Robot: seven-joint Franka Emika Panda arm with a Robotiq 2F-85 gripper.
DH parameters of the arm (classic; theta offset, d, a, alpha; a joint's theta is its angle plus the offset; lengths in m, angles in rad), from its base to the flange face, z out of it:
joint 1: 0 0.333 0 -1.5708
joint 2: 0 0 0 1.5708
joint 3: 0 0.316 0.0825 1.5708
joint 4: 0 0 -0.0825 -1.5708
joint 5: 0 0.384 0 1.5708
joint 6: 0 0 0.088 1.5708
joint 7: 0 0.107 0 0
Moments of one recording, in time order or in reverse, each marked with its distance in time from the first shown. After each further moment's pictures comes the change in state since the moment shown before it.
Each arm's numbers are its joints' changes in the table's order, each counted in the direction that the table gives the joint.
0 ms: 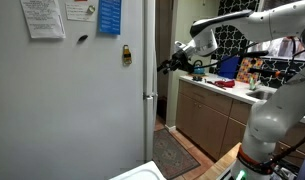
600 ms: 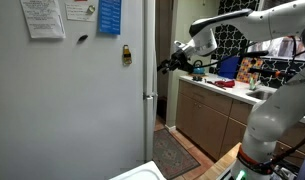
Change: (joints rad) arm -0.076 0.003 0.075 0.001 0.037 -0.008 -0.009
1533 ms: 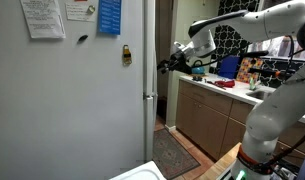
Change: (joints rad) arm -0.064 0.031 0.038 0.006 0.099 -0.069 -0.110
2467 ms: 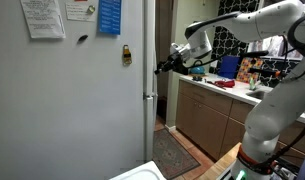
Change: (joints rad) arm -0.037 0.066 0.036 0.039 0.053 -0.002 -0.039
